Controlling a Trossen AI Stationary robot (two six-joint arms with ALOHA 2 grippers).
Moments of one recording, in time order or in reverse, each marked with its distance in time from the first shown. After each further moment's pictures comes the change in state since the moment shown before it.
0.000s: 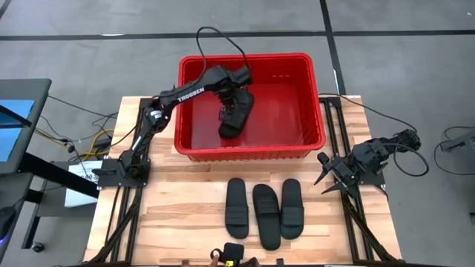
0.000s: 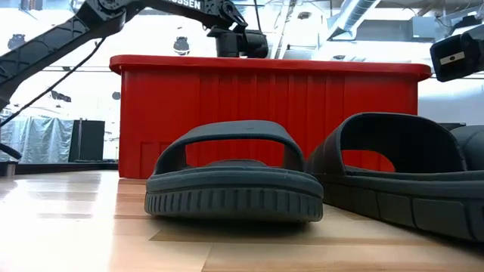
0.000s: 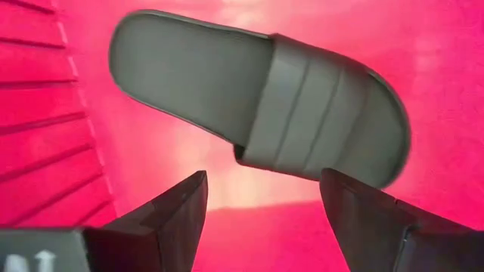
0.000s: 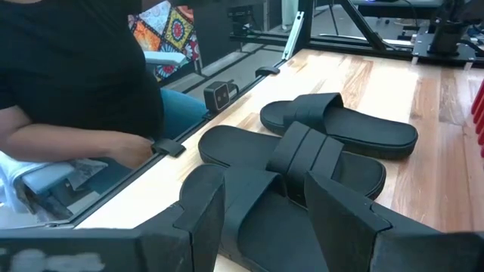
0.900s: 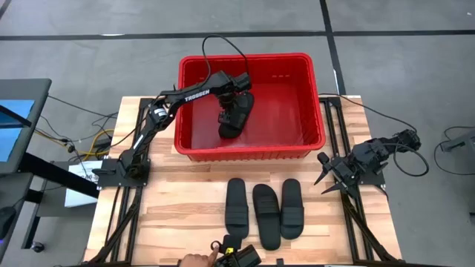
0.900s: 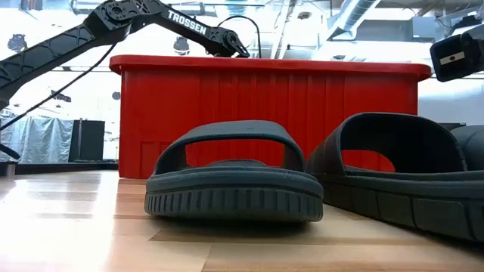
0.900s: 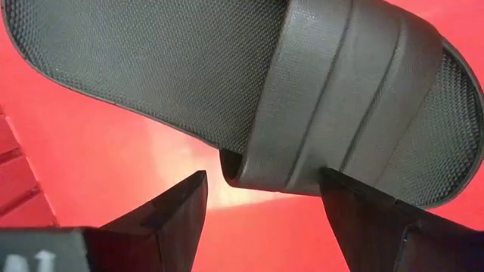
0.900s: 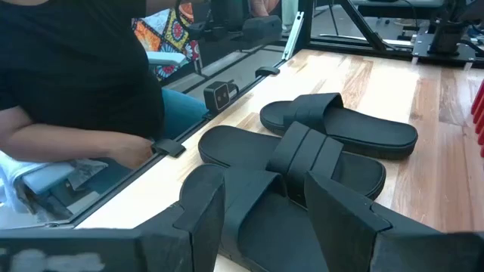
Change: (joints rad) left arm 0.051 0.062 -0.138 0.120 0.007 0.047; right arm 0.000 0.000 0.000 0.000 0.000 0.000
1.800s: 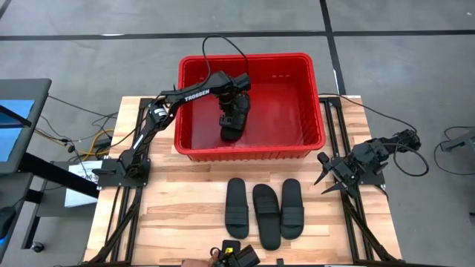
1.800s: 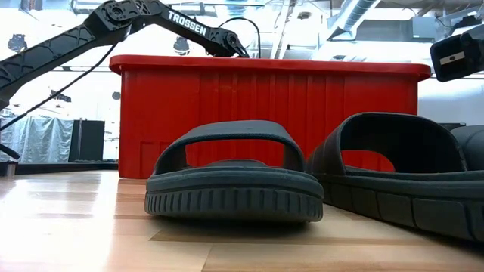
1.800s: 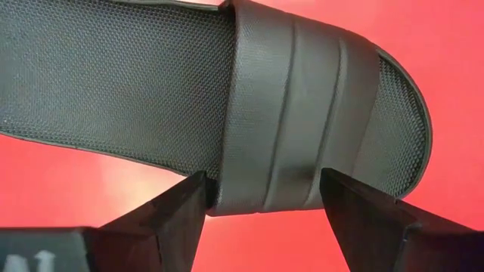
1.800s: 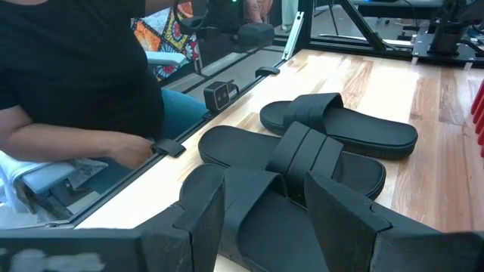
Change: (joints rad) left arm 0.002 0.002 0.000 -0.045 0.152 -0.065; right arm 0.000 0.000 0.000 0.000 0.000 0.000
